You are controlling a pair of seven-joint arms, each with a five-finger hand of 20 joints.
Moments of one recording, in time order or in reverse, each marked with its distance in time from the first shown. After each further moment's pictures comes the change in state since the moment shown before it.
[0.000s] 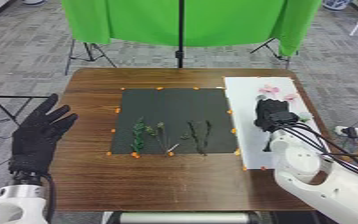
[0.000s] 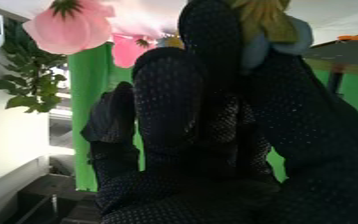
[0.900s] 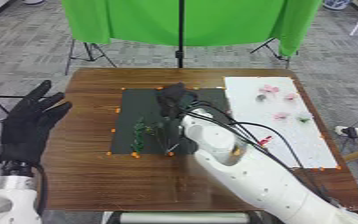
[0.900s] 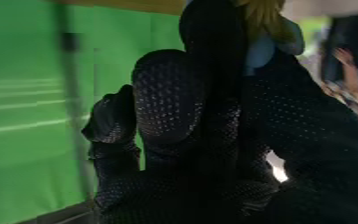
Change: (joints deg) left arm -1.3 2.8 -3.1 -2.5 0.6 0.3 -1.4; right arm 2.7 -39.2 6.1 10.4 -16.5 -14.1 -28.8
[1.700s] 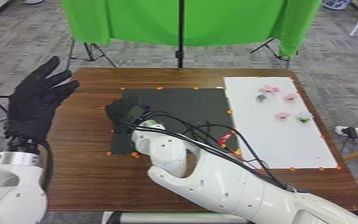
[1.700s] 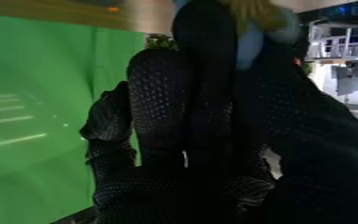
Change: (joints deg) left arm -9.7 3.4 3.6 2.6 0.4 -0.8 -1.4; right arm 7.2 -9.3 -13.6 3.8 2.8 -4.5 7.2
